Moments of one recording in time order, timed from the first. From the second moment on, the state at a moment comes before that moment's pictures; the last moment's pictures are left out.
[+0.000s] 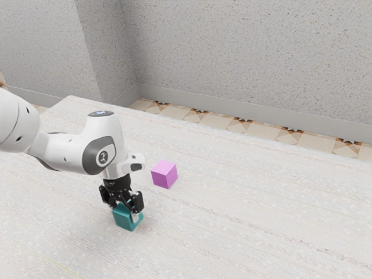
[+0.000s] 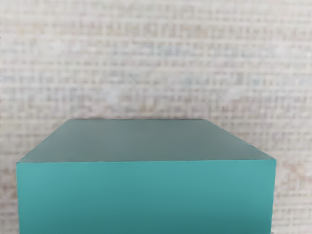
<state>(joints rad) -0.09 0.16 0.07 -2.32 -0.17 2.32 0.10</state>
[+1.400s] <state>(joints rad) -0.09 0.50 0.08 -1.59 -0.10 2.08 0.06</state>
